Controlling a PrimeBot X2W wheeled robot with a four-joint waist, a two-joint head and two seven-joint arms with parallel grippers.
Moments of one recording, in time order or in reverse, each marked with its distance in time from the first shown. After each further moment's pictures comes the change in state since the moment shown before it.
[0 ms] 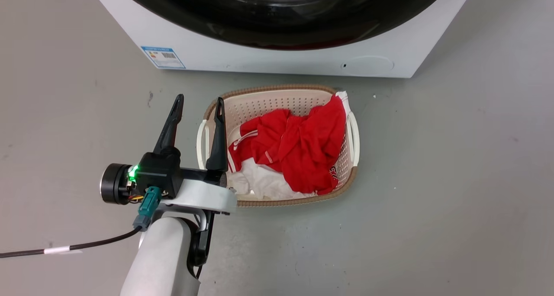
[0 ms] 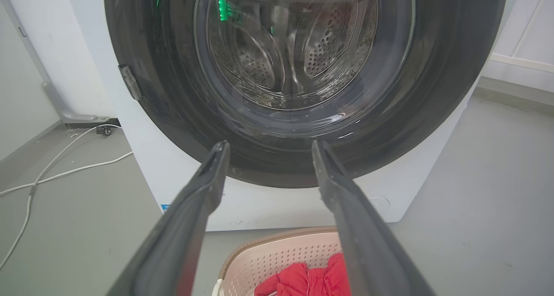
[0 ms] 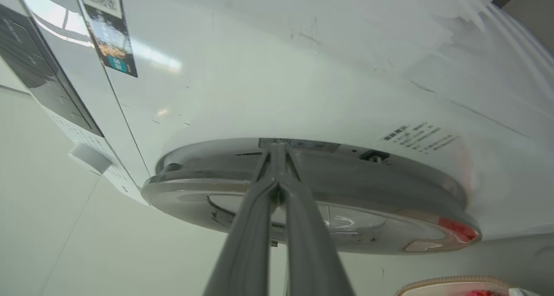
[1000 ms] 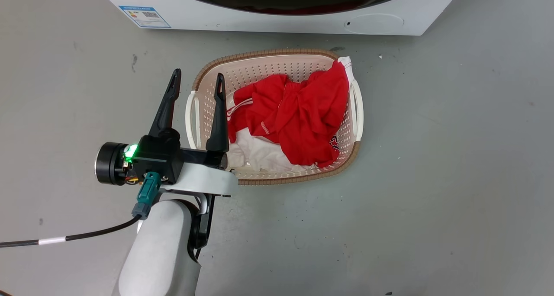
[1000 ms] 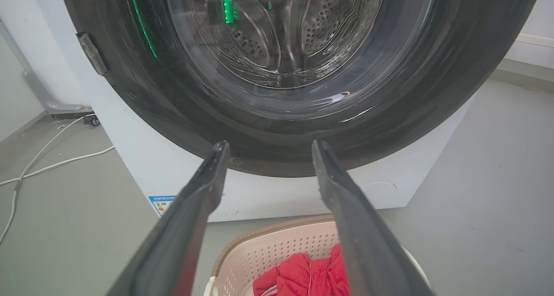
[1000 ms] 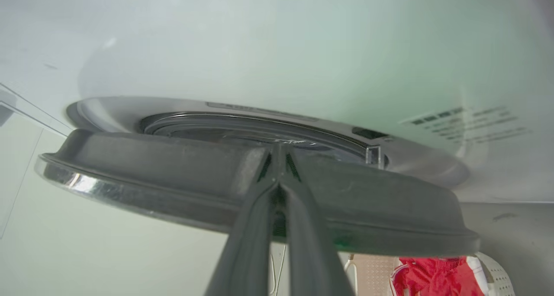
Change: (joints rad) left arm -0.062 0.000 -0.004 -0.030 0.026 0.010 0.000; right arm -0.221 0.043 0.140 0.054 -0.081 0.000 0.204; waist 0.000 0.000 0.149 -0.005
